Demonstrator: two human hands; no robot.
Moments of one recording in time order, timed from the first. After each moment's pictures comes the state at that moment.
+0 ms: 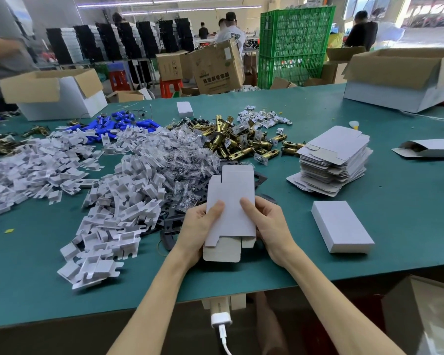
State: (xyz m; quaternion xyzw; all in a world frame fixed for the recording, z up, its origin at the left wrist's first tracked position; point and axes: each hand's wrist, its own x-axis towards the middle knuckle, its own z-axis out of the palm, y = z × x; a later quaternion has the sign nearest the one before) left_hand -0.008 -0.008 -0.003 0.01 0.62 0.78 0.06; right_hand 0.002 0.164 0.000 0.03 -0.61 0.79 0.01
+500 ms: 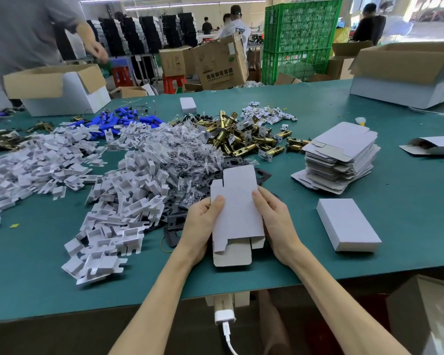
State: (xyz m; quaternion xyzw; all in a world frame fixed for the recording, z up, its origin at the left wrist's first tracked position) left_hand -0.010 -0.006 -0.007 0.03 0.63 0.78 0.03; right_hand 0.003 0.165 0.001 0.06 -0.64 0.76 0.03
